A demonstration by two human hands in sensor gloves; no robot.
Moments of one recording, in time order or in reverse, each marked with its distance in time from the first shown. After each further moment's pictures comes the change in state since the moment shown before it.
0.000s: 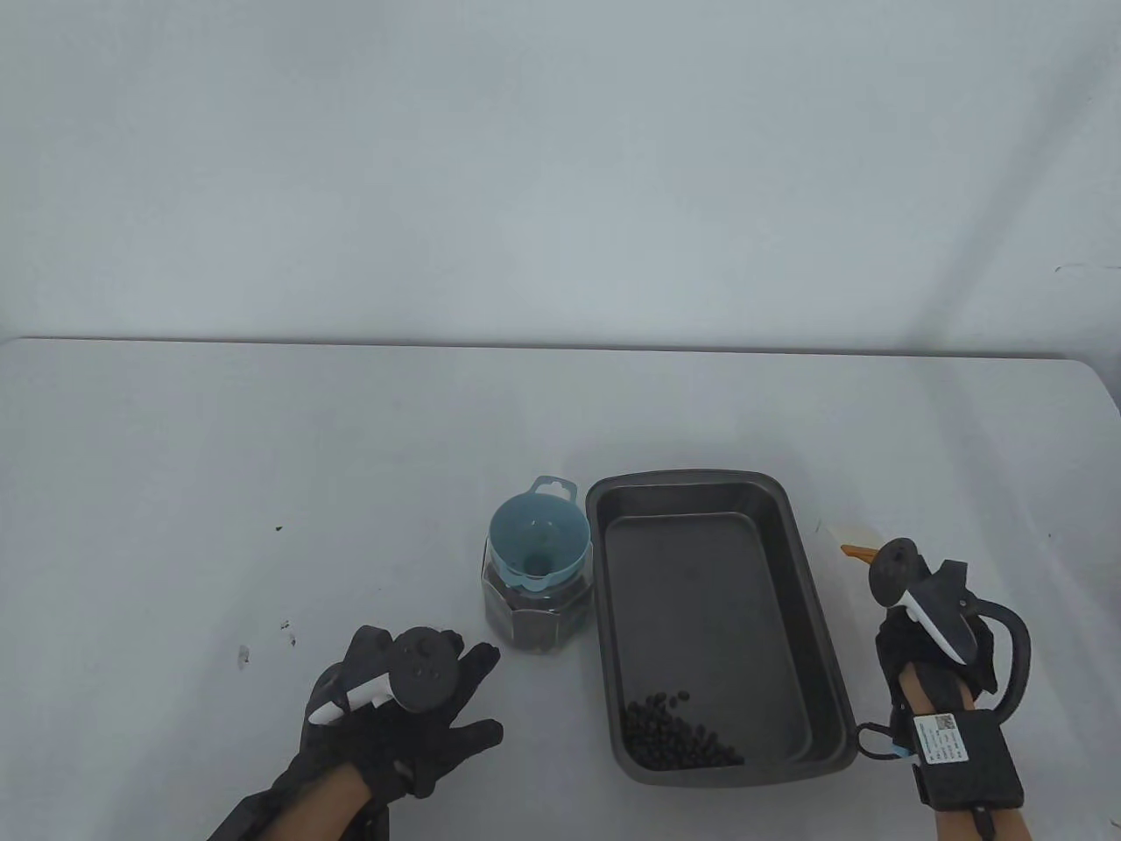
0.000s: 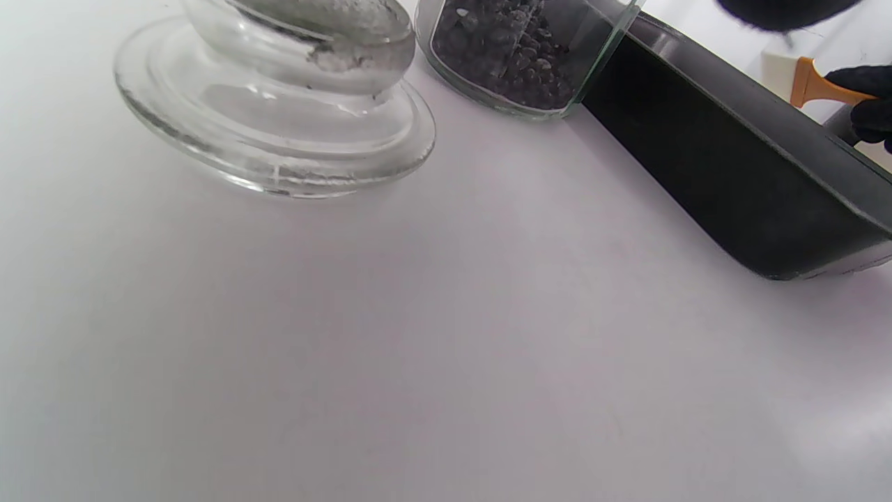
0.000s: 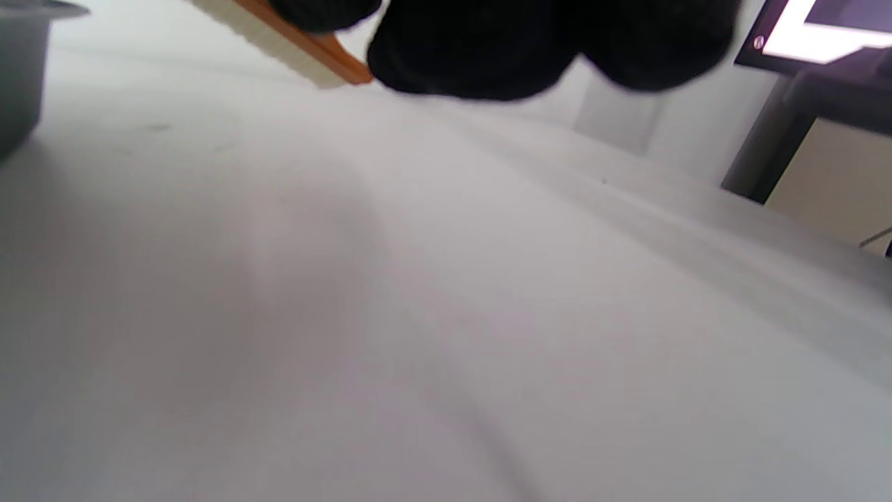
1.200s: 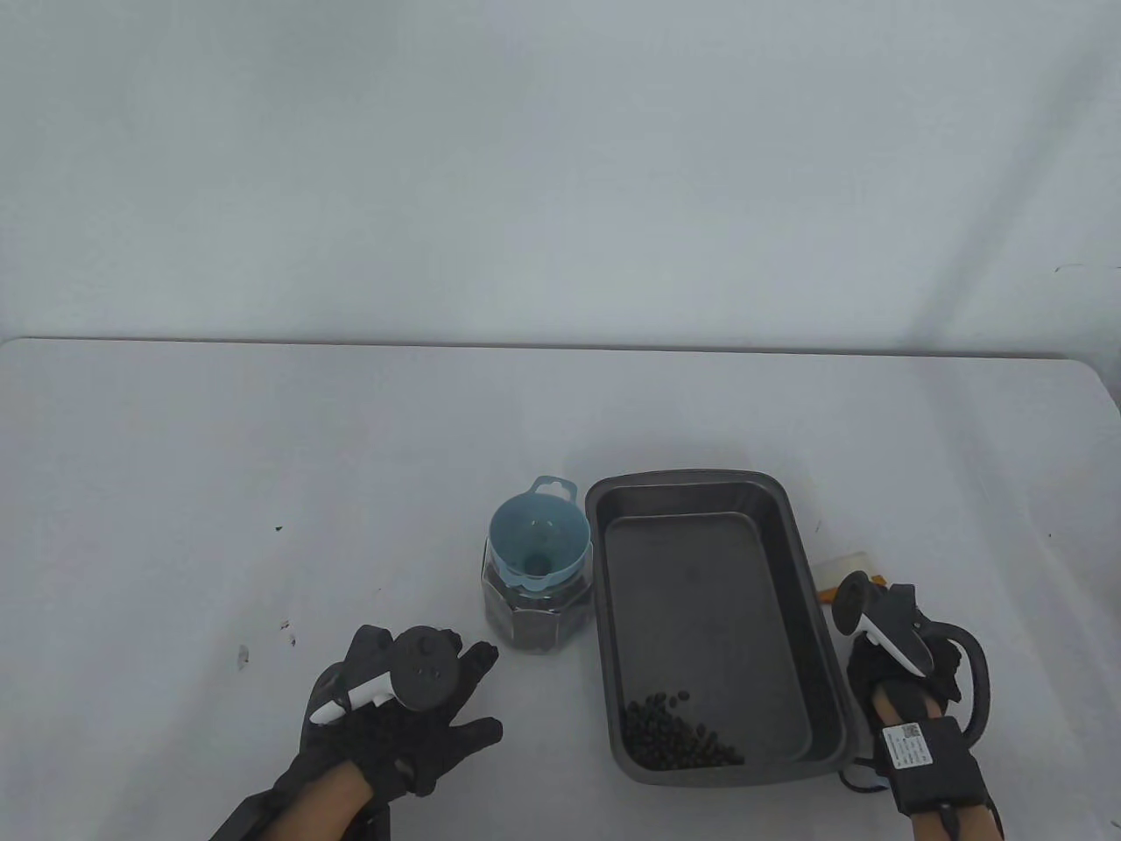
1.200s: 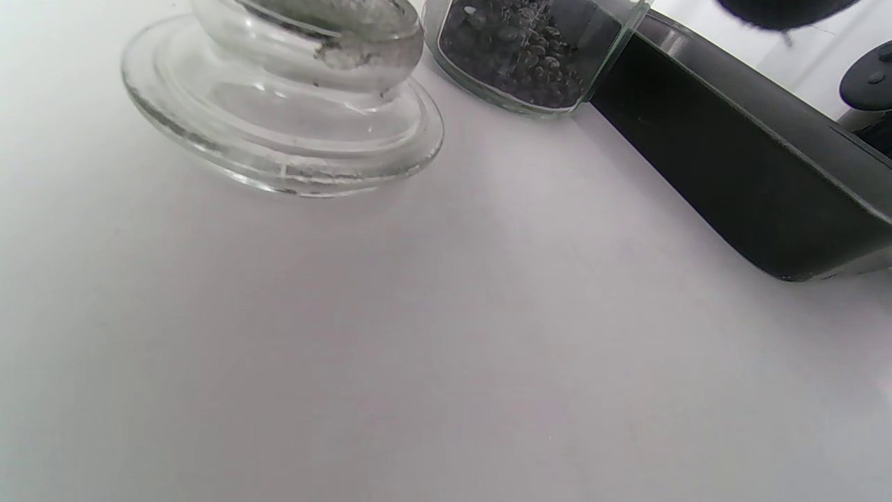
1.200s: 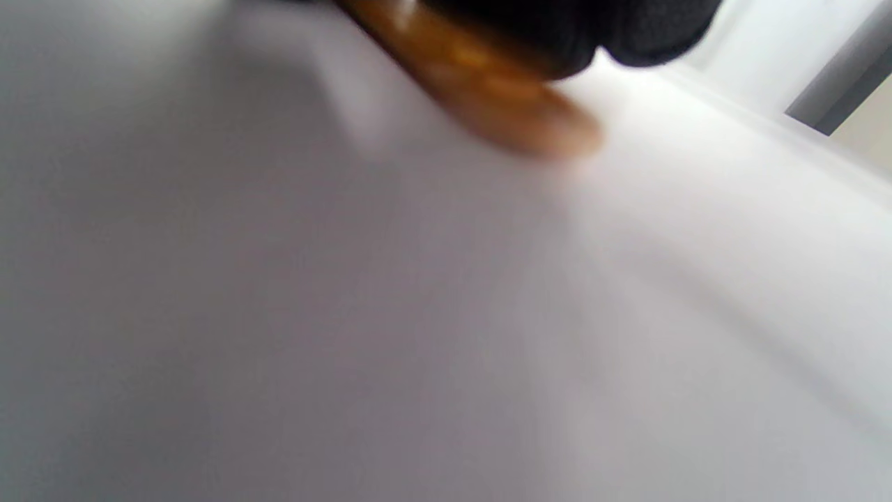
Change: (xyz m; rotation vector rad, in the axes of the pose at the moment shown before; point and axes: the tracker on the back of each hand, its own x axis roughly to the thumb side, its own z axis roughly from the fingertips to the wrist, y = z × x) left_hand -0.001 0.001 -0.002 0.002 0.014 -0.002; right_hand 0.026 0.057 0.002 0.167 -0.060 0.175
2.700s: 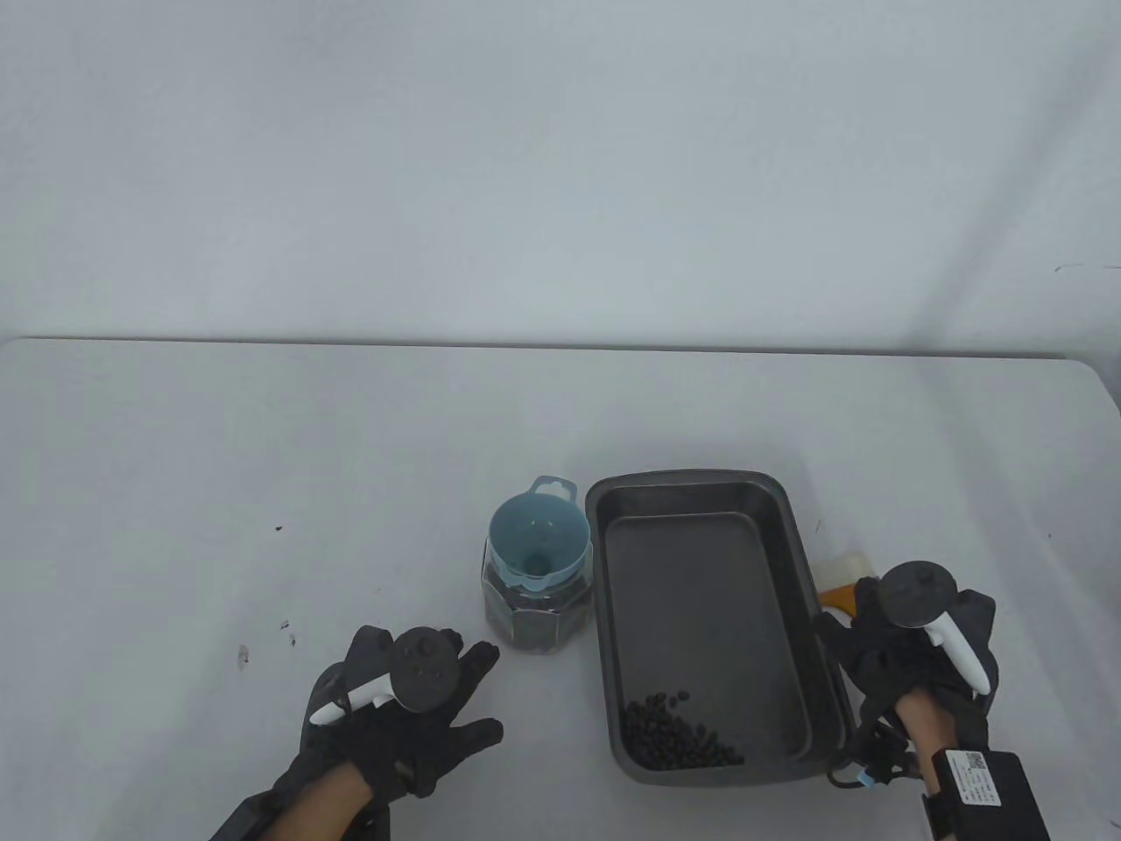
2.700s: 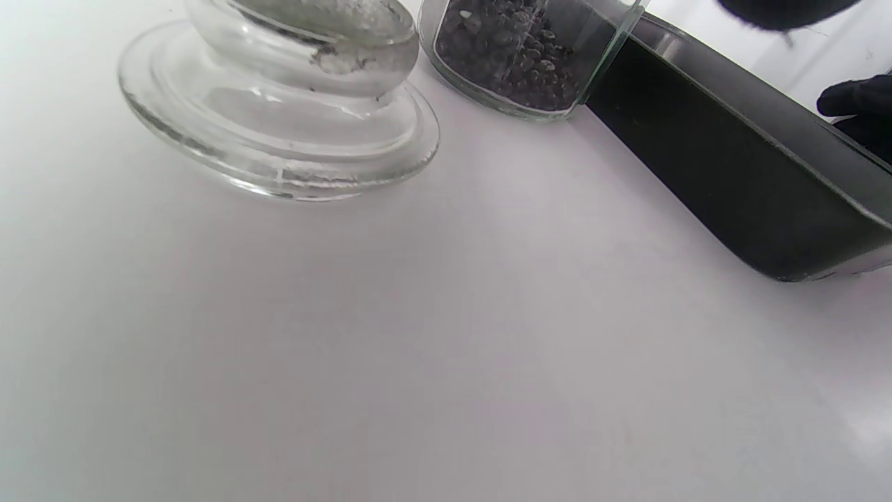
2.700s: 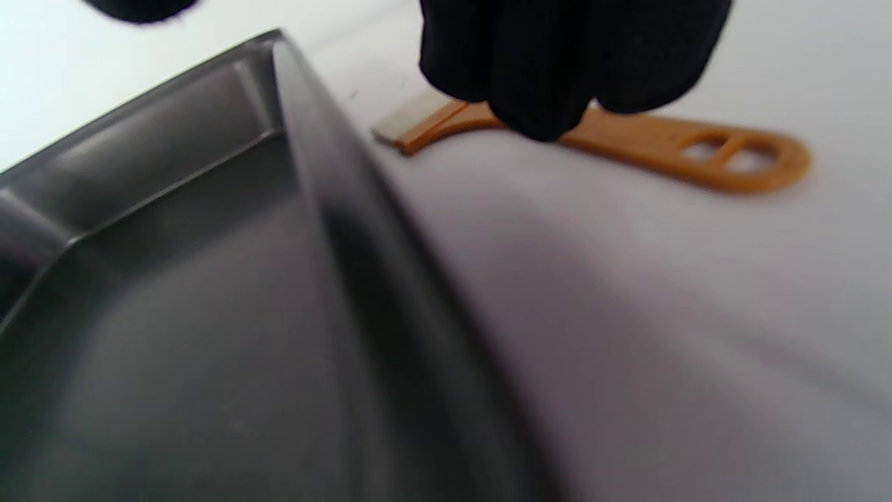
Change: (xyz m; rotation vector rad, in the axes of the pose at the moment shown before) left_hand 0.000 -0.001 0.000 0.006 -0.006 -0.004; right_hand -0.019 -0.039 0.042 0.072 -0.188 -0.674
